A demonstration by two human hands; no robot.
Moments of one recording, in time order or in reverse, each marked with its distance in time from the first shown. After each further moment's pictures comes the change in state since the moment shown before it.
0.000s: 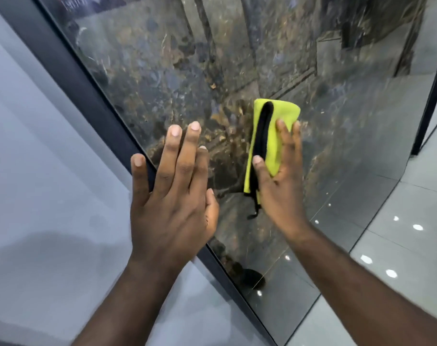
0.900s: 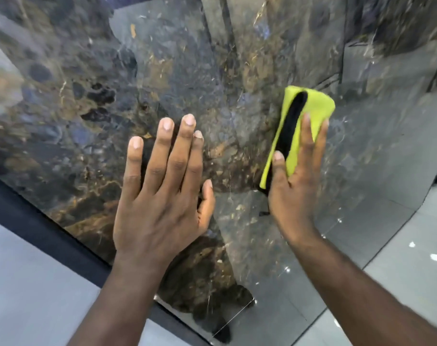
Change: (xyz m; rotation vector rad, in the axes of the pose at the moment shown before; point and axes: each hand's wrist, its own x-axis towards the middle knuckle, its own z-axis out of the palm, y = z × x) left_hand 0.095 0.064 0.044 0.053 0.019 -0.039; right_hand 0.119 0.053 -0.041 0.033 0.080 -0.002
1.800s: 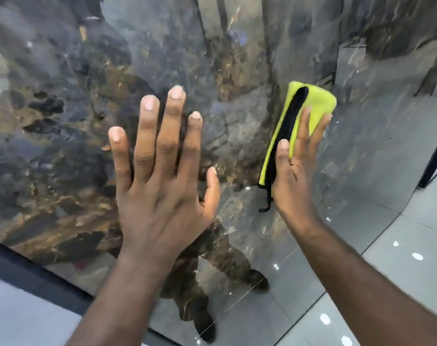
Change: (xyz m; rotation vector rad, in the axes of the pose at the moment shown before) left_hand 0.047 0.040 0.002 -0.074 0.006 -0.163; right_hand 0.050 0.039 -0.019 -0.009 -0.131 -0.029
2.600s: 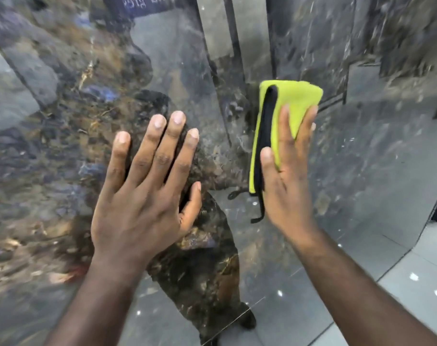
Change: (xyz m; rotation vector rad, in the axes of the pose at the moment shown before) left_hand 0.076 0.104 0.065 0.081 -0.064 0.165; right_hand 0.124 0.070 -0.077 0.002 -0.099 -0.200
